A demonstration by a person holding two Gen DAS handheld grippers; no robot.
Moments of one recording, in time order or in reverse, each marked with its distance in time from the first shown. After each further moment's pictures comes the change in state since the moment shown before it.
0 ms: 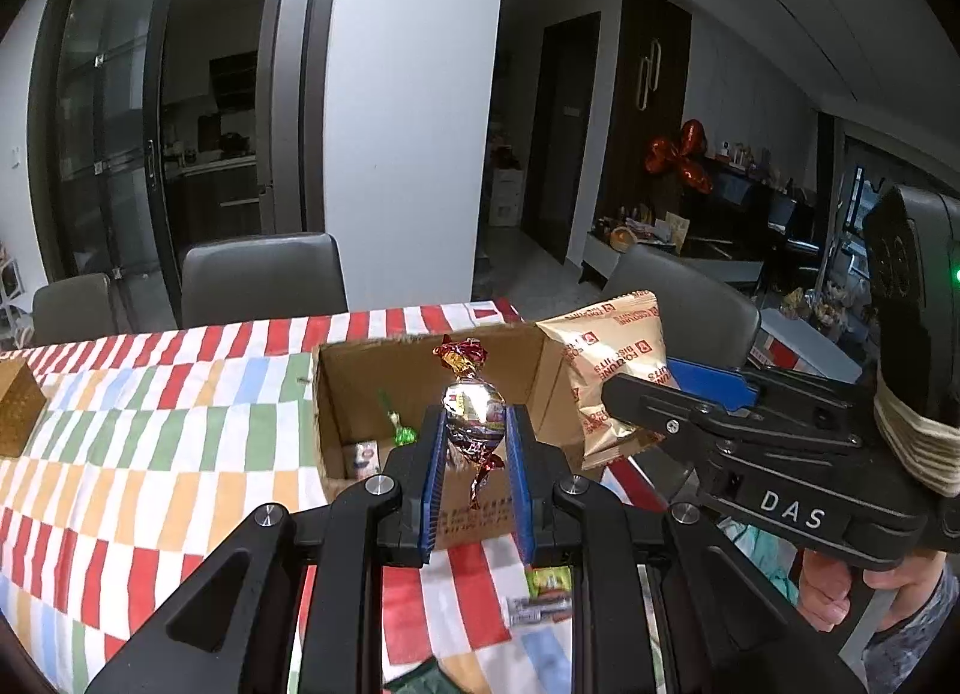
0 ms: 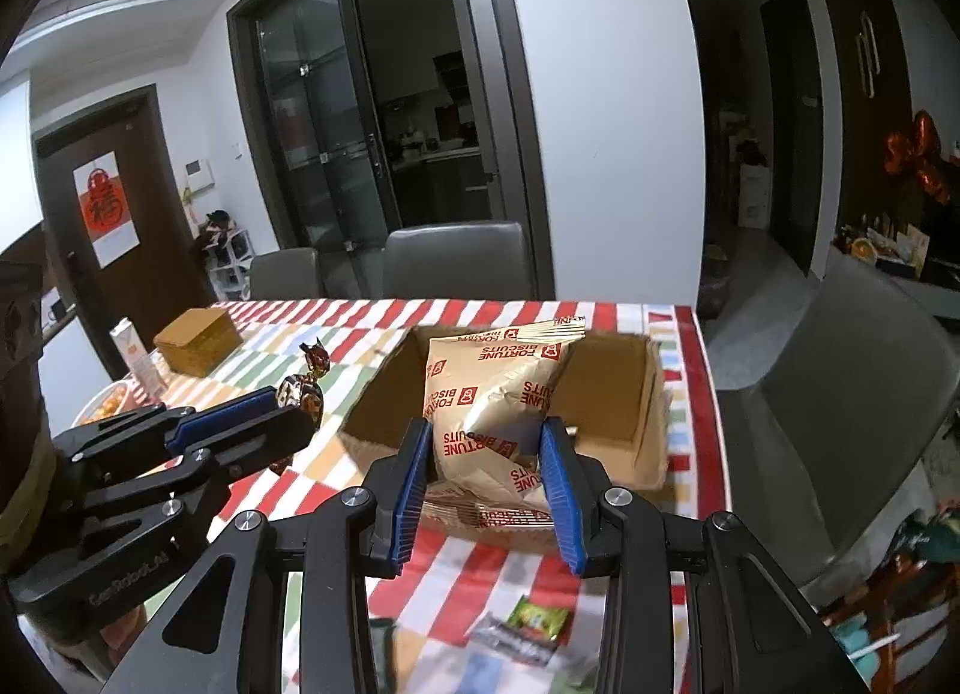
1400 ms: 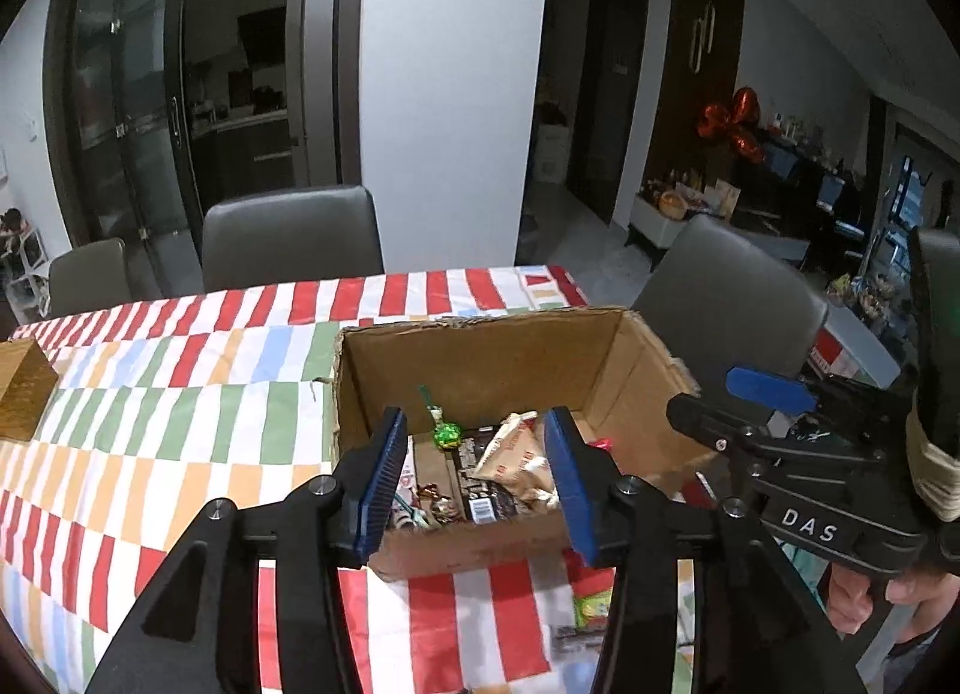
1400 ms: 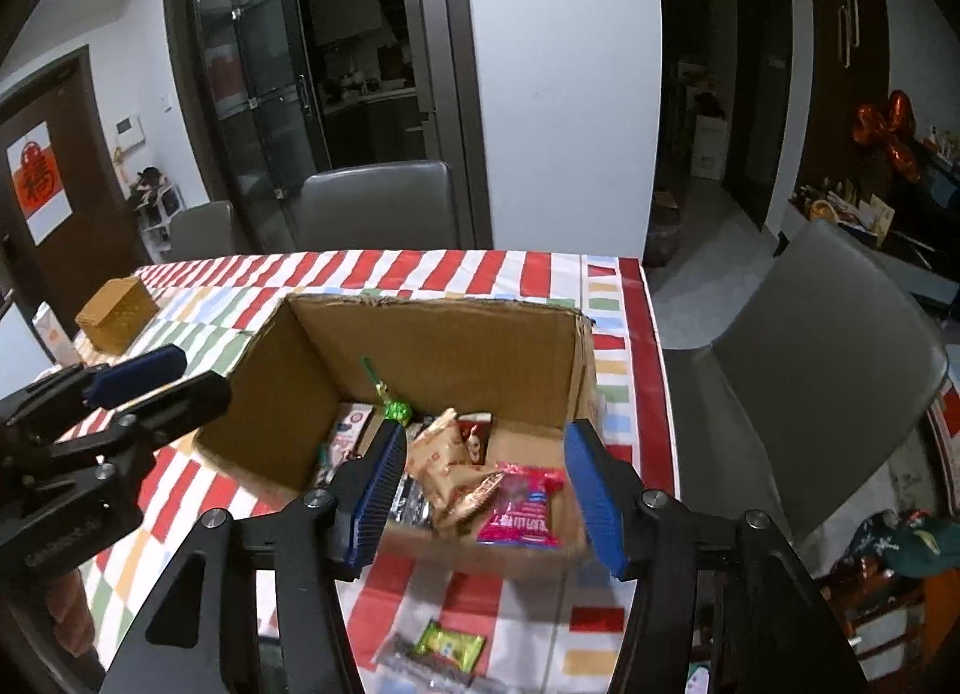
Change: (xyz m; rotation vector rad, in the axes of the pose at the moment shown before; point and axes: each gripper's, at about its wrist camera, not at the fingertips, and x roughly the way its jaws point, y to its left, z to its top) left arm 0.049 0.011 0.009 -0.038 0.112 0.098; right arm 0.057 -0.037 0.011 0.011 0.148 -0.150
